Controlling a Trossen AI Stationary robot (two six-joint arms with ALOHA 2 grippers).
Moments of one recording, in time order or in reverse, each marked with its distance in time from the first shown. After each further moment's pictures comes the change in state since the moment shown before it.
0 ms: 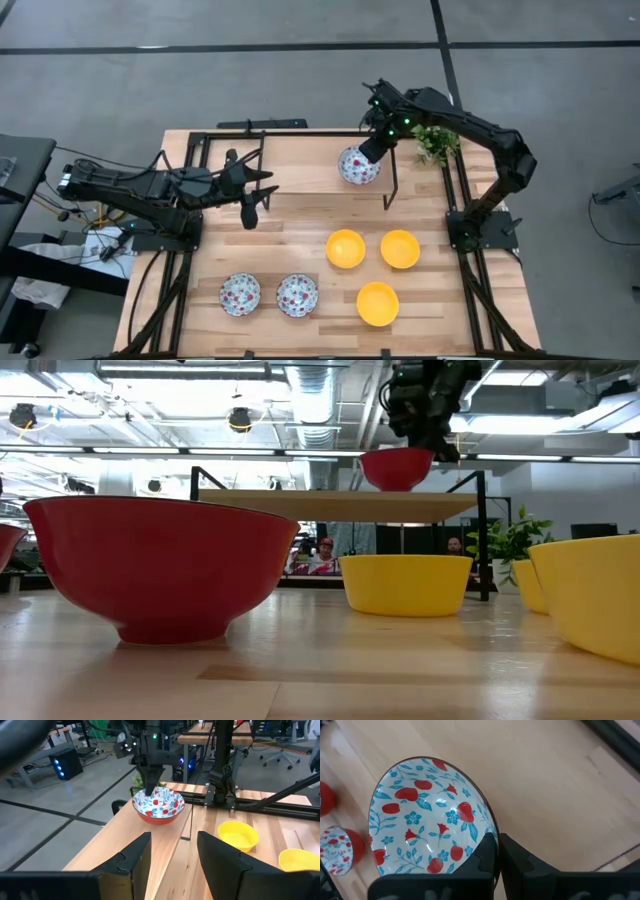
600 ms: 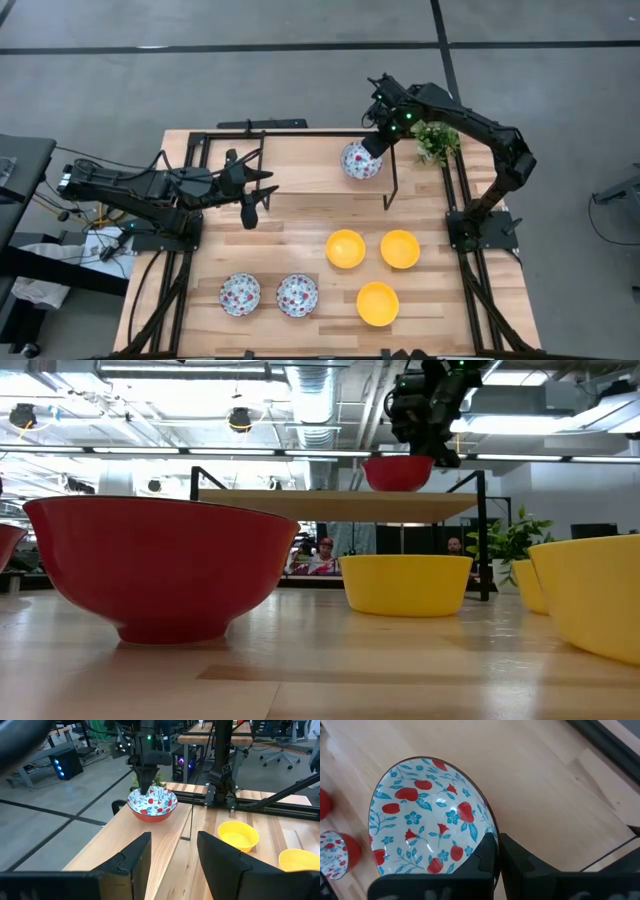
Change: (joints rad) left arm 0.000 0.000 0.000 0.000 0.000 0.000; right arm -0.058 0.009 -0.001 -0.001 -0.026 -0.041
